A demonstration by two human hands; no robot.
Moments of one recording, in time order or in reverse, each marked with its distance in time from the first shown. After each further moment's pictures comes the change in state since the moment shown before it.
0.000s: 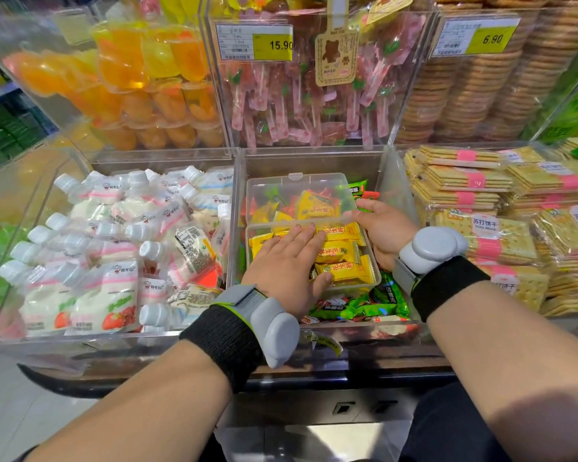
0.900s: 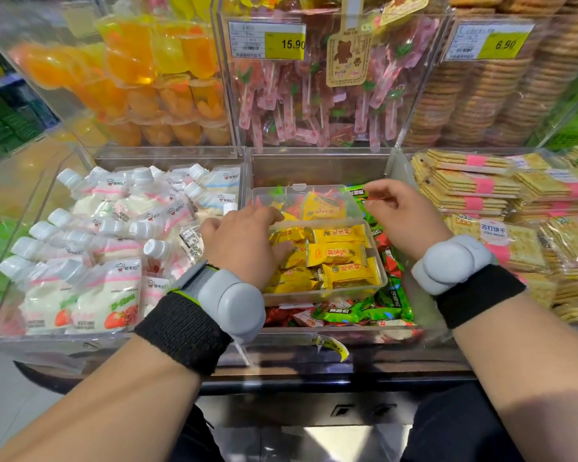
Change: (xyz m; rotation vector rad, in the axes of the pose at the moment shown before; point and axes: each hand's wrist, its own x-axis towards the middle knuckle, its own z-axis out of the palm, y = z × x) left_hand -0.009 -0.023 -0.055 -0.058 0.203 -0.343; right_hand -0.030 -0.031 -0.012 -0.443 0.167 -0.390
